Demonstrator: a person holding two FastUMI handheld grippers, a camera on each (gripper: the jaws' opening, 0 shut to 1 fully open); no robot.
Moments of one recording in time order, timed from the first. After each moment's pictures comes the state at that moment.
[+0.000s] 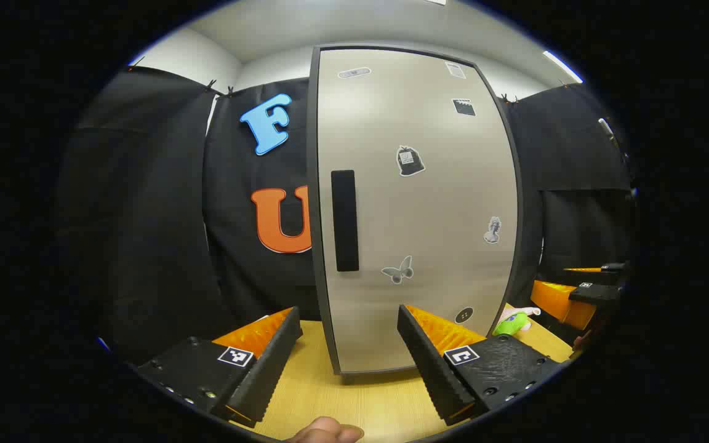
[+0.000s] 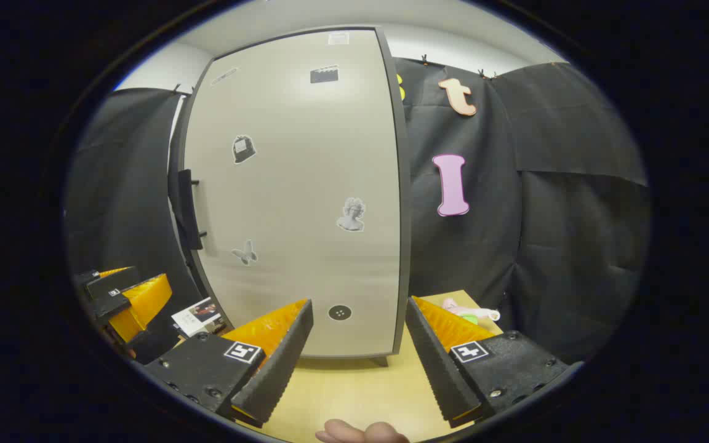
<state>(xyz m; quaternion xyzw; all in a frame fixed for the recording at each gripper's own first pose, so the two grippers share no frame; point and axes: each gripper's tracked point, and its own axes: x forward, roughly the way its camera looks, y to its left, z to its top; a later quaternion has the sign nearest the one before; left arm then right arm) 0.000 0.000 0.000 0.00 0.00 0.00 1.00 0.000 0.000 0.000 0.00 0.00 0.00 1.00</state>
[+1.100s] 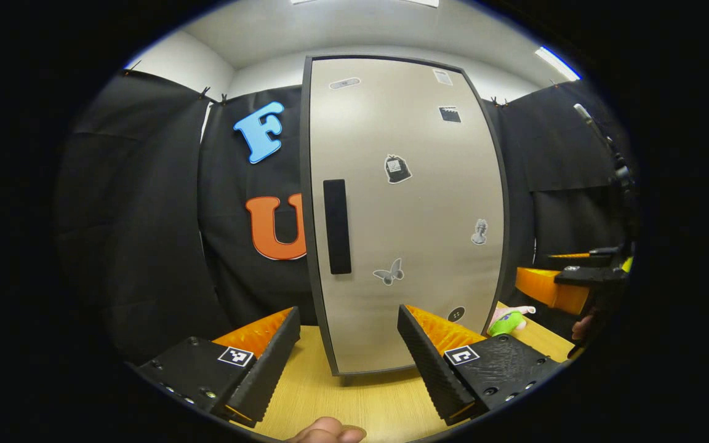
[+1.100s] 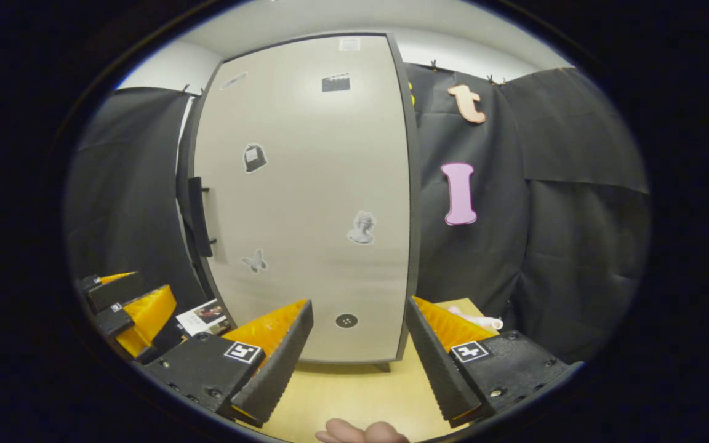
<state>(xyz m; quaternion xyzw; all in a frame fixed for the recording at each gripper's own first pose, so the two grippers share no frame) -0.017 -0.007 0.003 0.01 -0.02 -0.03 1.00 0.002 0.016 0.023 -0.02 -0.02 0.02 1.00</state>
